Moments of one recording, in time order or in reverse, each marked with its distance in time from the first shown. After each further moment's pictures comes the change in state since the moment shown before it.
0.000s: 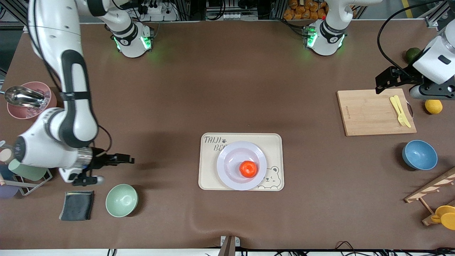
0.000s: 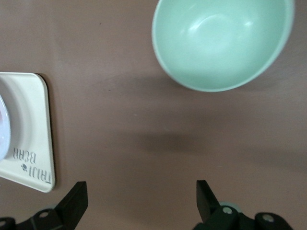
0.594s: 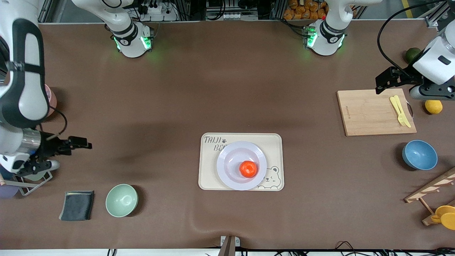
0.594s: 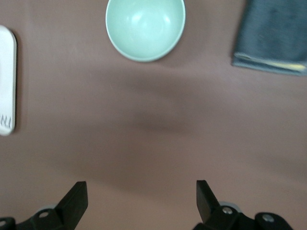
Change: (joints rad) left arm 0.001 0.002 0.000 0.000 0.000 0.000 0.000; right arm -0.234 -0.211 0.188 0.028 -0.403 -0.197 -0.007
